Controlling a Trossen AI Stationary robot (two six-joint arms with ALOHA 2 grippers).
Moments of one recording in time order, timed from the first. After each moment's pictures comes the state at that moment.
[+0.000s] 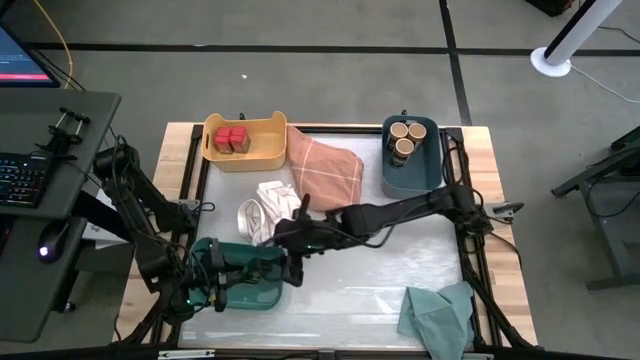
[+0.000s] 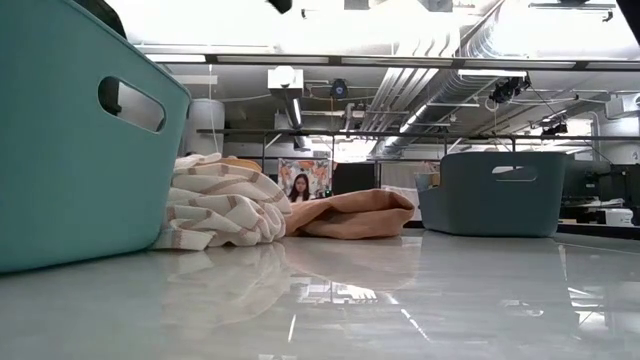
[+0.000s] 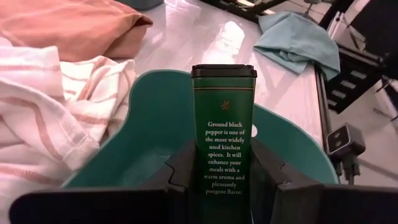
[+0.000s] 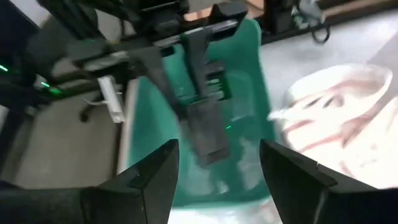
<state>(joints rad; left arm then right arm) -1.11 1.29 0.76 -0.55 -1.04 -1.33 0.27 2.13 2.09 -0.60 0.10 0.41</state>
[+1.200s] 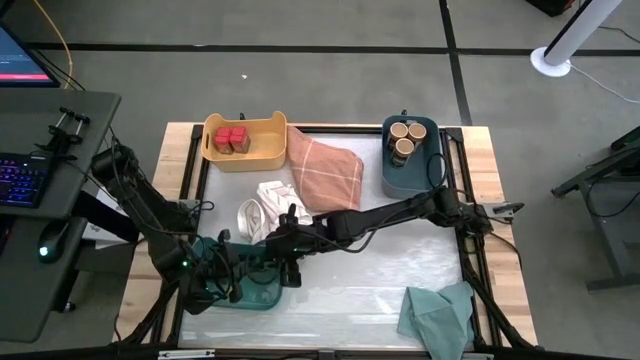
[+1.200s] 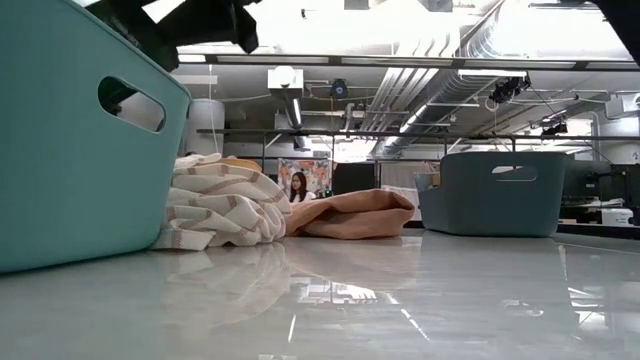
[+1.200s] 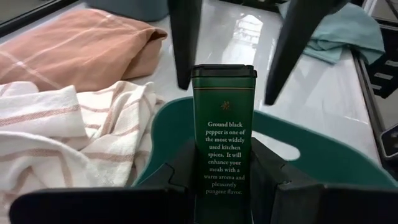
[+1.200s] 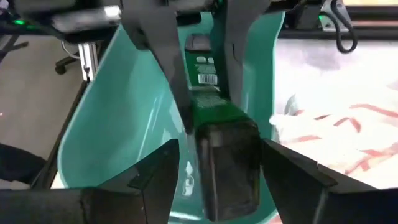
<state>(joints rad) -0.95 1.29 0.76 -0.48 -0.98 -1.03 0.24 2.24 2.09 -0.54 0.05 0.13</state>
